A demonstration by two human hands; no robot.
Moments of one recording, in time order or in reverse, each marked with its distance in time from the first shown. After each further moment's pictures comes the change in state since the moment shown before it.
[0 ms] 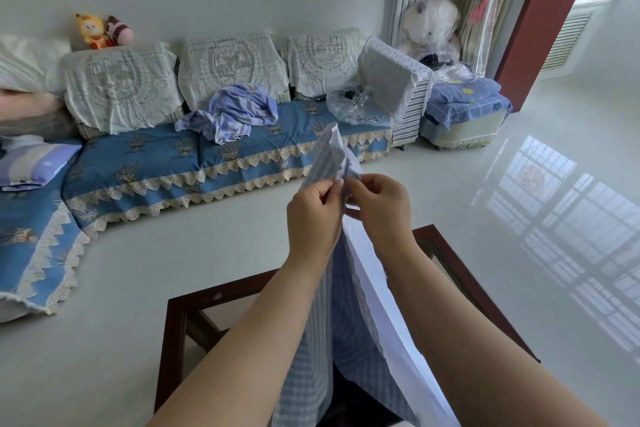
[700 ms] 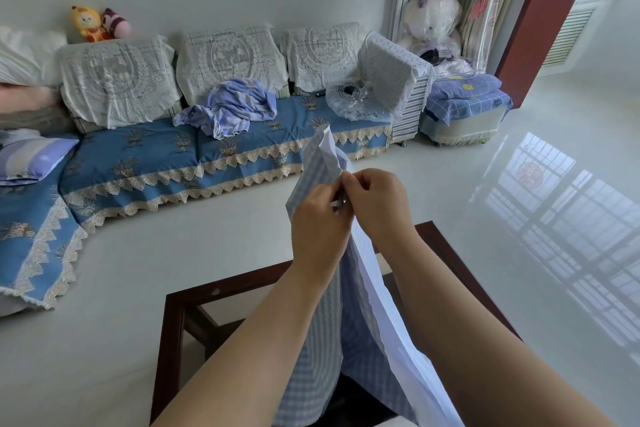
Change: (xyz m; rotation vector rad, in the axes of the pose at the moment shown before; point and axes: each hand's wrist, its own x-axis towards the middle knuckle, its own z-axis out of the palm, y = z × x) left_hand -0.013 -0.008 0.008 0.104 0.026 0.247; right_hand 0.003 -0.007 -0.003 -0.519 -0.039 -0.153
